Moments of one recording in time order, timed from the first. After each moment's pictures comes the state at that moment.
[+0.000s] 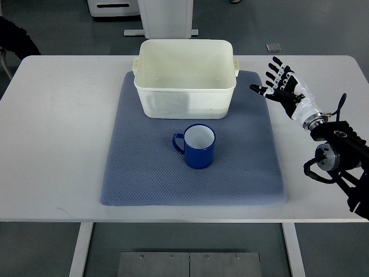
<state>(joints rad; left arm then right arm) -0.01 0.00 -0.59 -0.14 0.36 -0.04 -0.01 0.69 -0.29 0.72 0.92 -0.44 -0.04 0.29</state>
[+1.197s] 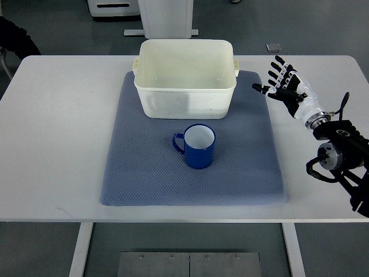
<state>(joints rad) -0.01 0.00 -0.59 -0.14 0.35 -0.04 -0.01 0.70 -0.30 0.72 0.92 -0.44 -0.04 0.29</state>
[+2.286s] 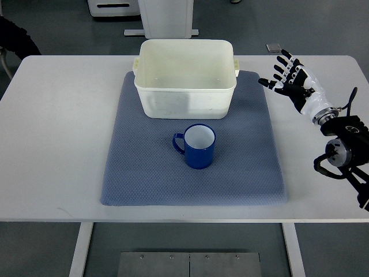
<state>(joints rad) -0.01 0.00 -0.59 -0.14 0.35 -0.04 -0.01 0.70 -0.33 0.75 0.94 -0.44 0.00 0.29</state>
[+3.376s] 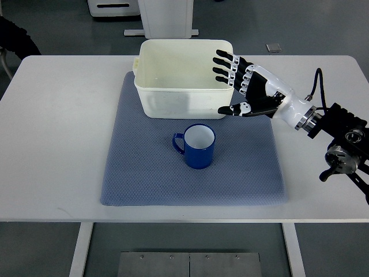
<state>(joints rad) -0.01 0.00 -0.59 -0.14 0.35 -0.04 -0.01 0.68 -0.42 0.70 1.27 -0.70 0.30 0.32</state>
